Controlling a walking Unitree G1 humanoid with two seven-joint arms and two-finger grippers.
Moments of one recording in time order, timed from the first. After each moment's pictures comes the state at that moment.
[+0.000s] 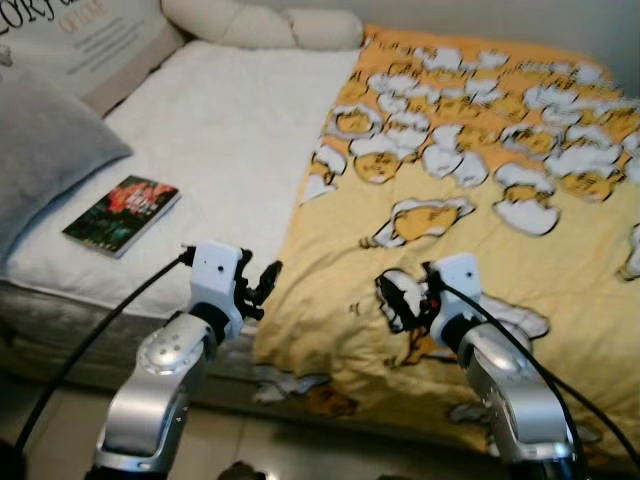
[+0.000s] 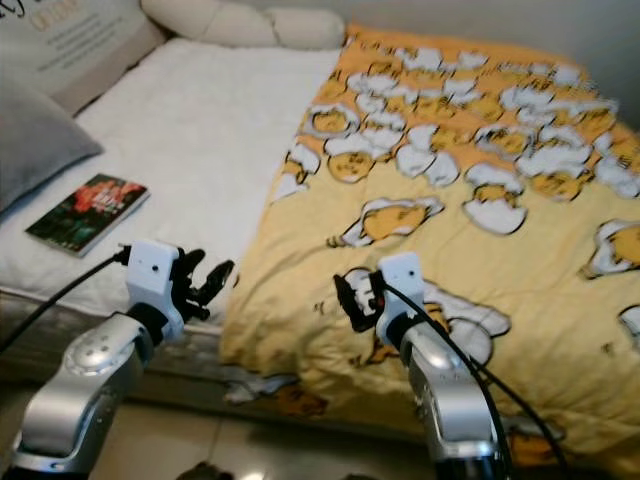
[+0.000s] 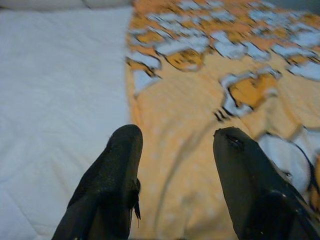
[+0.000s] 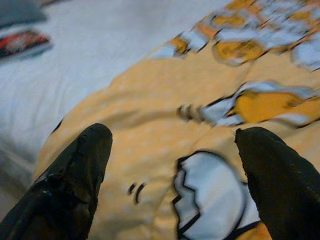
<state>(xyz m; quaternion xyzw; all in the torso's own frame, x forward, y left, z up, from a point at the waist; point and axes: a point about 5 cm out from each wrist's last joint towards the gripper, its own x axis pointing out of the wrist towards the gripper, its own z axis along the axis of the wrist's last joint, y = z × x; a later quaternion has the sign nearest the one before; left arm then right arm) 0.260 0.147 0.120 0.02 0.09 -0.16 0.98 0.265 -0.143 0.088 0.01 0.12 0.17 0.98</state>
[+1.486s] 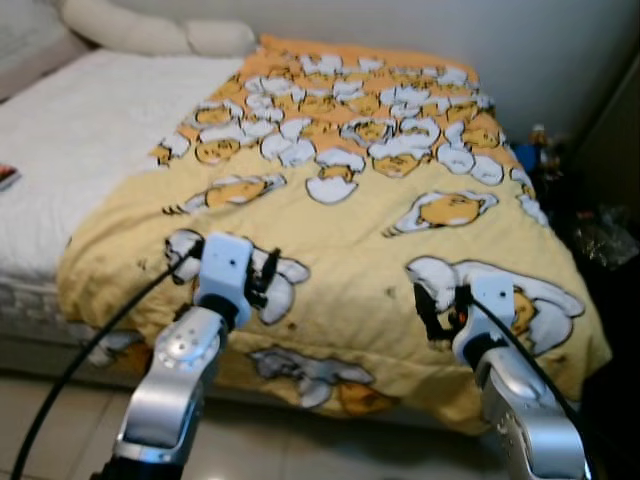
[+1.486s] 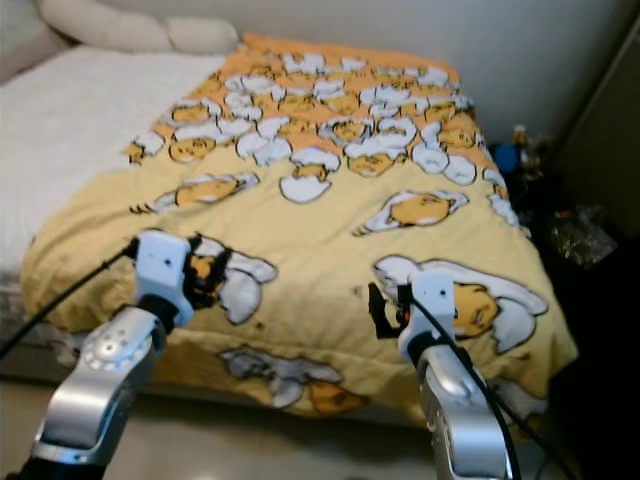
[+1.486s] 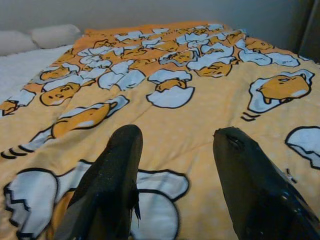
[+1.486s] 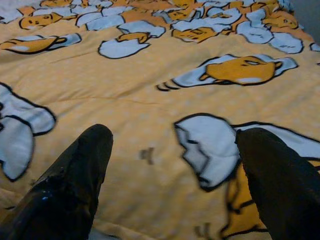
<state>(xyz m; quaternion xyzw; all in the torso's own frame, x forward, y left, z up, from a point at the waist) 0.269 0.140 0.124 0.06 0.05 -0.13 0.99 0.248 -0.166 0.081 0.00 0.14 0.05 0.99</state>
